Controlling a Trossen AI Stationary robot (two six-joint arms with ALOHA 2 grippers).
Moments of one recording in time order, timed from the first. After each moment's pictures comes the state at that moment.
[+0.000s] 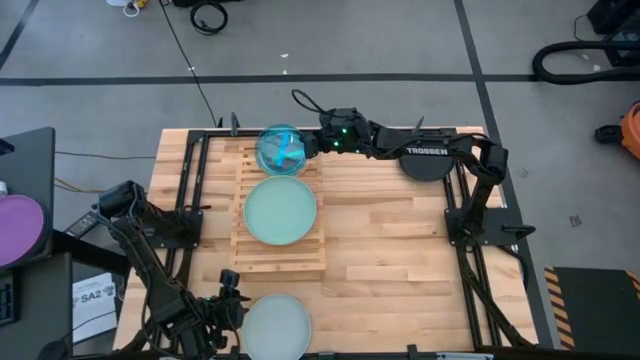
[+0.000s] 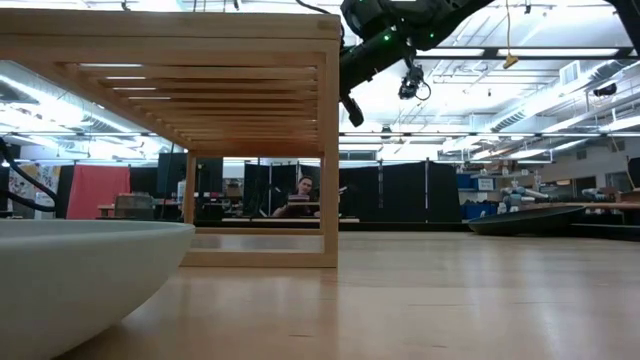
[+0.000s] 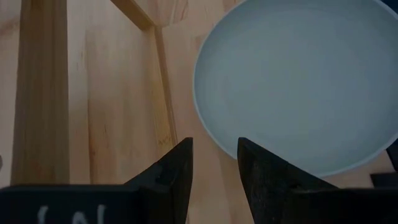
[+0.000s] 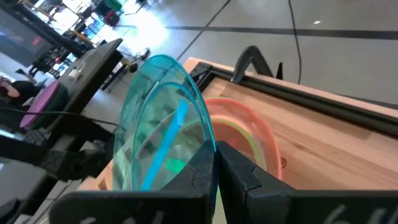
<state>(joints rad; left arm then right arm) -1.06 1.63 1.19 -0.86 -0.66 -0.69 -0.36 1.78 1.39 0.04 0.02 0.68</state>
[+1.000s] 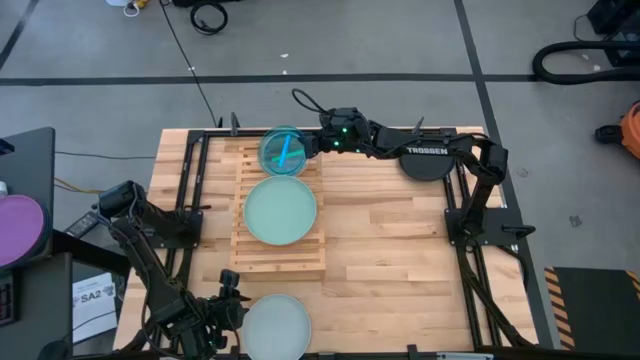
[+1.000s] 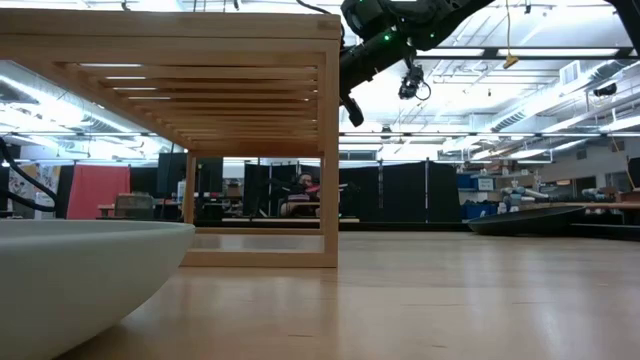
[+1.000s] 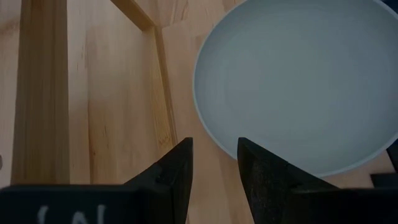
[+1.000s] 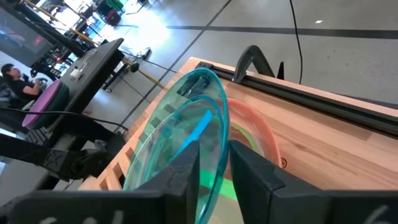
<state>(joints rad) -1.06 1.63 1.19 -0.86 -0.66 -0.69 -0.36 1.78 1.39 0.04 0.01 0.68</state>
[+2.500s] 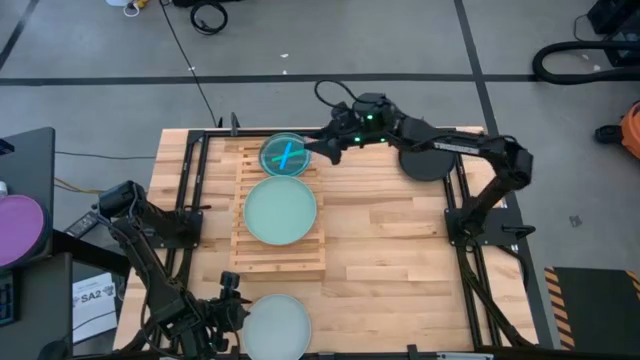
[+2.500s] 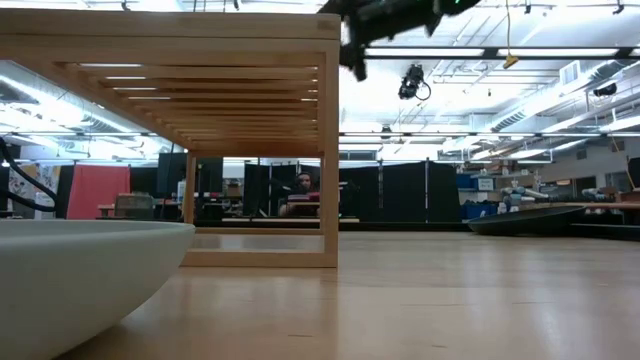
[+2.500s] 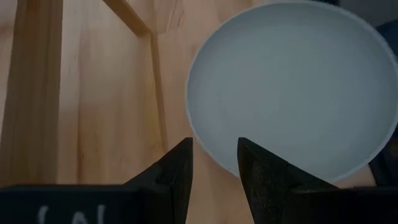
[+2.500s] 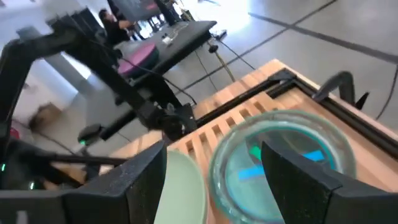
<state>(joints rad) -1.06 1.63 1.19 -0.82 -0.66 -0.72 -0.38 1.60 1.39 -0.03 -0.33 0.43</state>
